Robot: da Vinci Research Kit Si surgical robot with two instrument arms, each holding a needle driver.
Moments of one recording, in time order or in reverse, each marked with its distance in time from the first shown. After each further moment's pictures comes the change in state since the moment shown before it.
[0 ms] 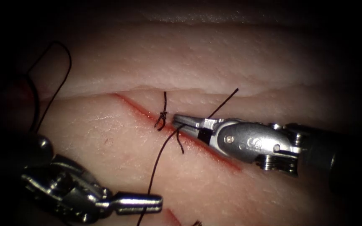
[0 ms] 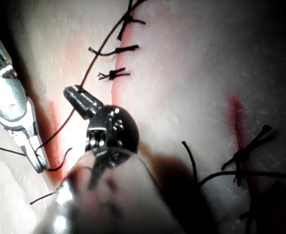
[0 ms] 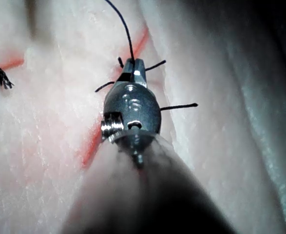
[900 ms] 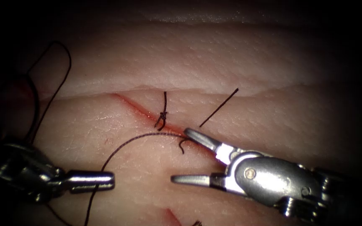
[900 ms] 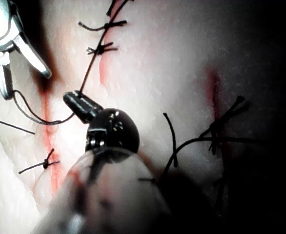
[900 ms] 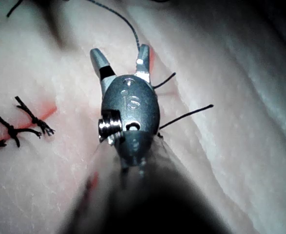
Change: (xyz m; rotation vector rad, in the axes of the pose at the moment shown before) right arm 0.008 -0.001 -0.006 0.049 0.119 0.257; left arm -0.001 0.000 -0.005 0.018 -0.120 0.051
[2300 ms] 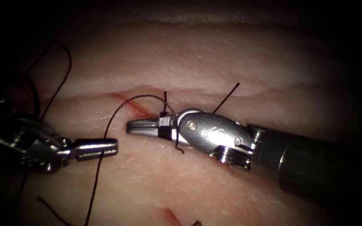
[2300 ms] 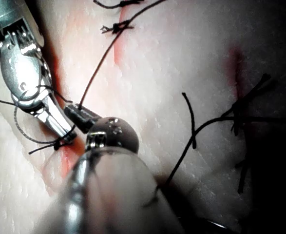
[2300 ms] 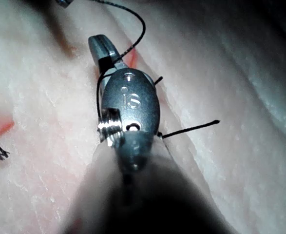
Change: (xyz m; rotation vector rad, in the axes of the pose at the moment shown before) right arm -0.007 0.004 0.011 0.248 0.148 -0.039; left arm -0.006 0.000 0.002 -0.029 -0.105 0.036
